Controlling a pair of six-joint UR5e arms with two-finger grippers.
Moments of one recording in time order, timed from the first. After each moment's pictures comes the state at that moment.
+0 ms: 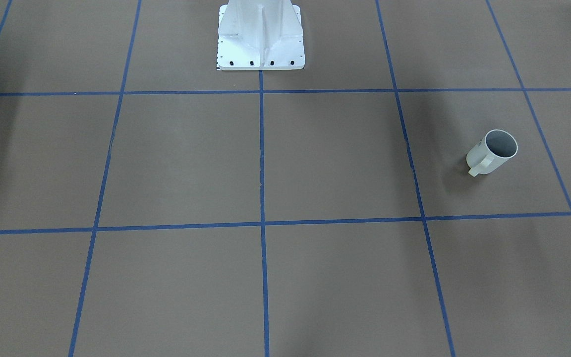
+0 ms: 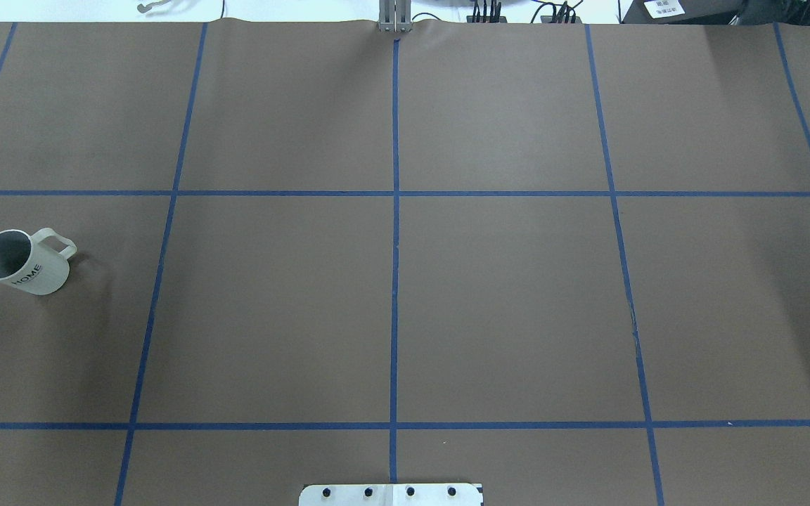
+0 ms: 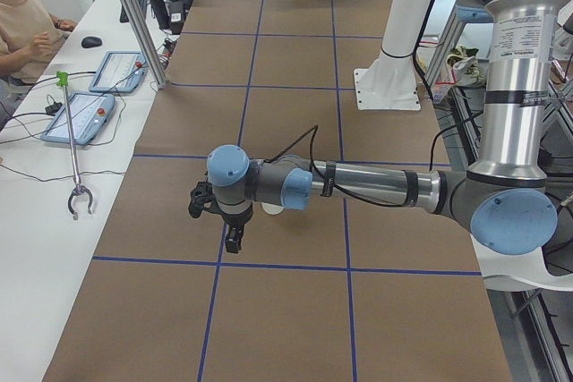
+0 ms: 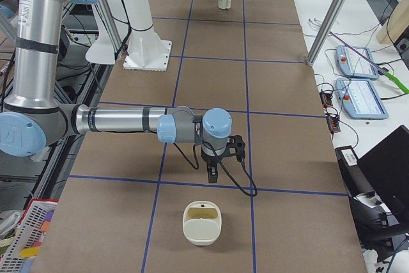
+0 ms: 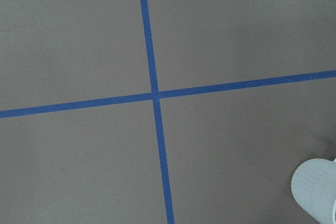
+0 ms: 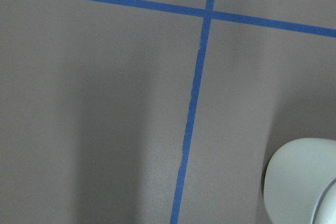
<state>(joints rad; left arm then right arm) -1.49 -1.57 -1.64 -1.65 -2.36 -0.03 1.50 -1.75 1.77 -1.57 2.35 -0.07</state>
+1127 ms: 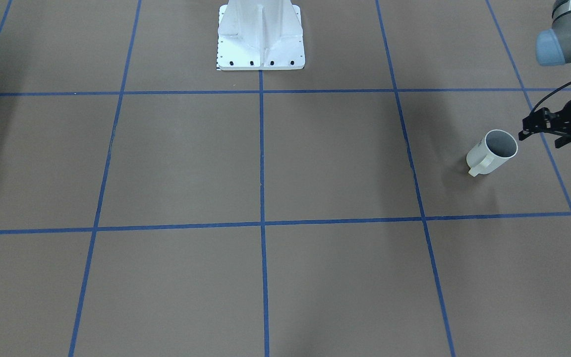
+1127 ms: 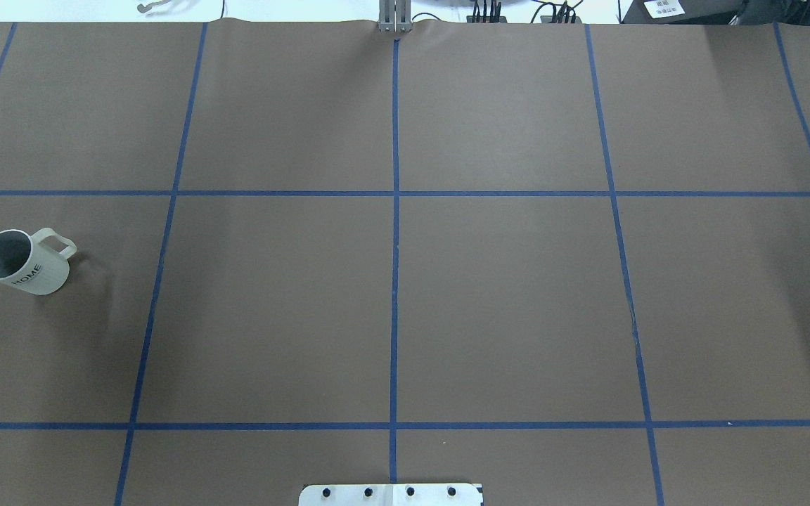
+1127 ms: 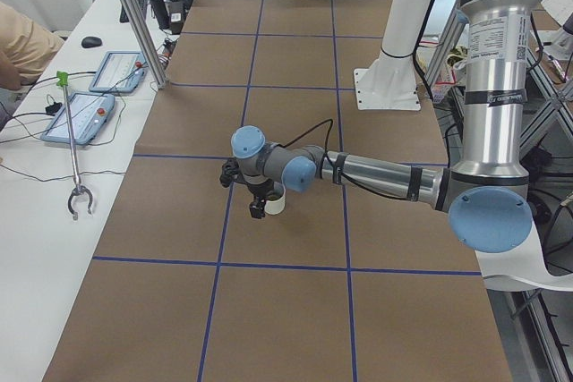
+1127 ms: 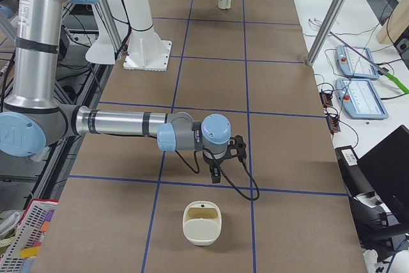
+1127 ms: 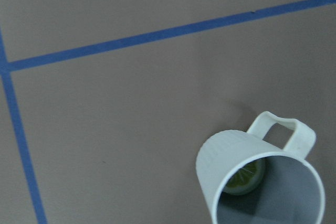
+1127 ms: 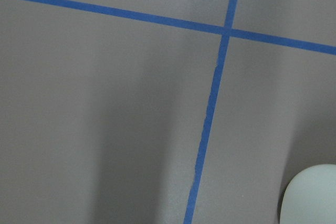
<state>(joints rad) -1.16 -1.53 -1.73 -1.78 -2.37 -0.29 1.50 -1.75 1.73 -1.46 2.41 -0.07</state>
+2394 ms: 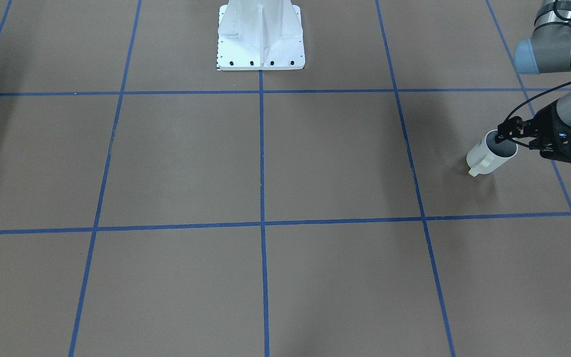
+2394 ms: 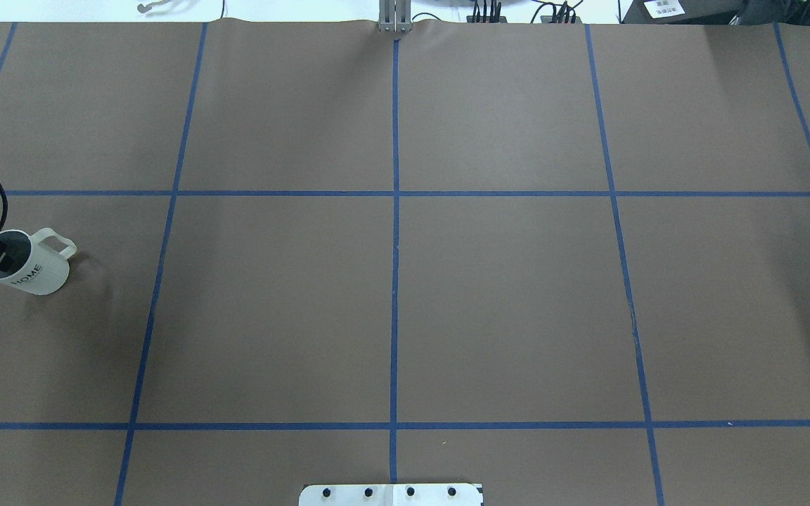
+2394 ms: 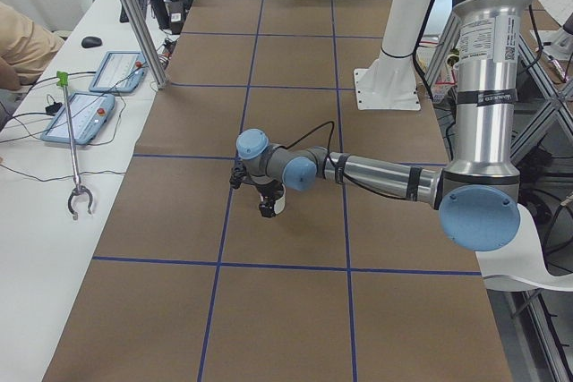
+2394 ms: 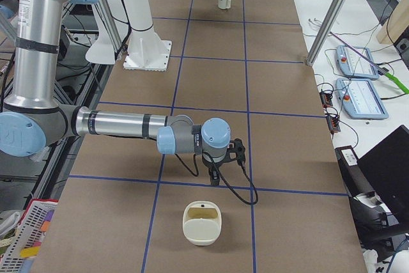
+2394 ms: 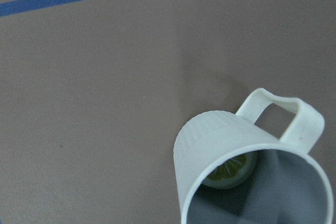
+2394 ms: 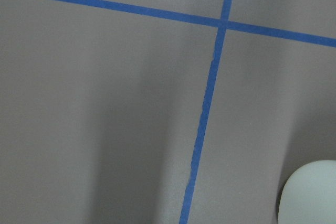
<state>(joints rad) -1.10 -1.56 -1.66 -1.78 -2.37 -0.33 1.50 -1.75 1.71 -1.46 2.41 -0.07</state>
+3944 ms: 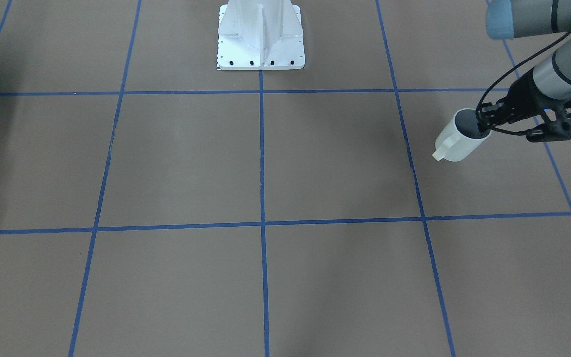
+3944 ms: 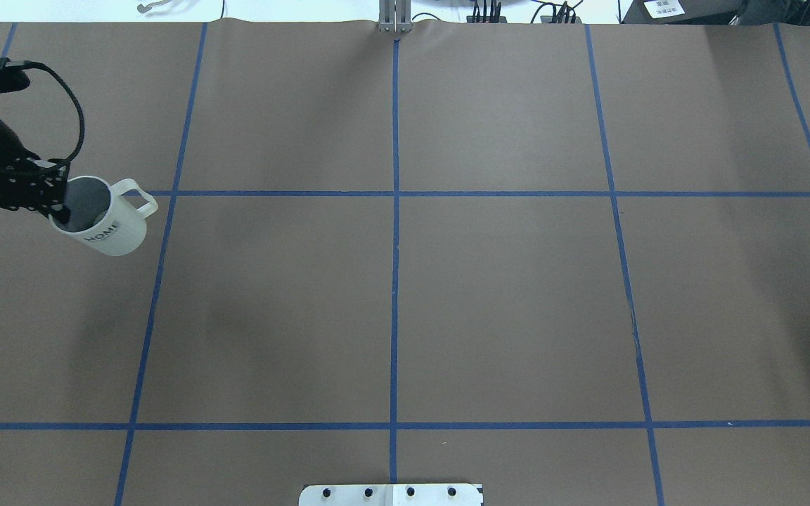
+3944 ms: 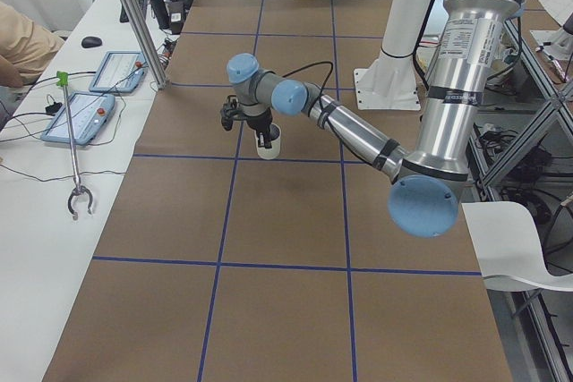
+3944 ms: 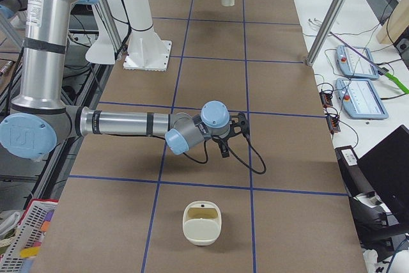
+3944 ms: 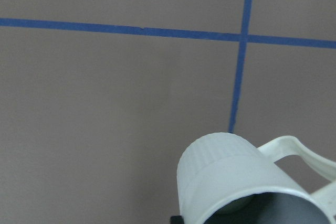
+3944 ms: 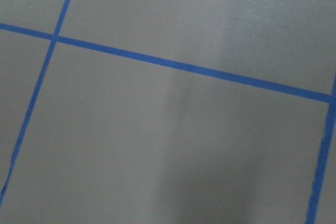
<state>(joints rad) -1.02 -1.86 -1.99 -1.29 -2.37 -0.86 1.32 -1.73 1.70 -0.90 2.46 0.43</state>
